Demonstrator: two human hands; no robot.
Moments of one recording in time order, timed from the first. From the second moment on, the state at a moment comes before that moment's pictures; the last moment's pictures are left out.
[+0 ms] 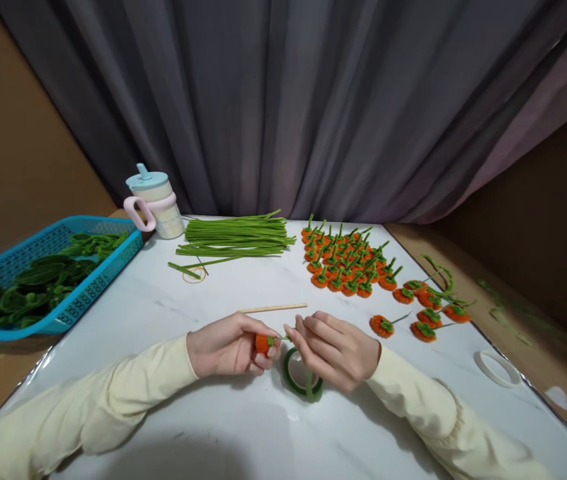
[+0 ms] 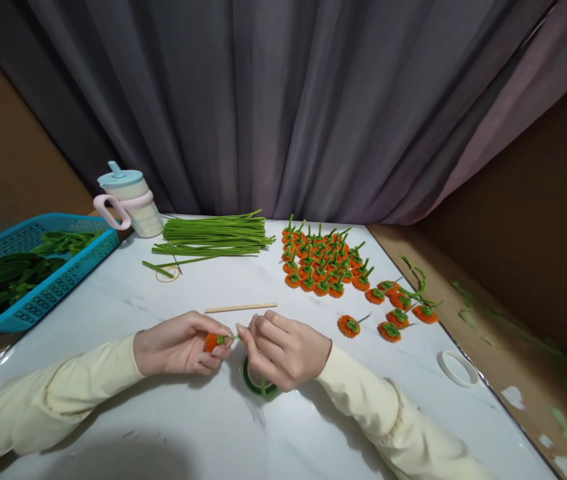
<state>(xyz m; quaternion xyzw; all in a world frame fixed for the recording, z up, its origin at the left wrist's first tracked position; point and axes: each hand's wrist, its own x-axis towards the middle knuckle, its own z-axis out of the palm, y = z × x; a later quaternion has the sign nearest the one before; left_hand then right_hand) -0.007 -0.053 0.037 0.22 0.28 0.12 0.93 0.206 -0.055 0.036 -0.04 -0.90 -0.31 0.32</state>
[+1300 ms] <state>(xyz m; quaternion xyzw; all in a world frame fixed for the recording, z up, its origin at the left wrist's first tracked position) -0.006 -0.052 0.053 0.87 0.37 0.07 0.32 0.192 -0.060 0.019 -0.12 -0.96 -0.06 0.25</state>
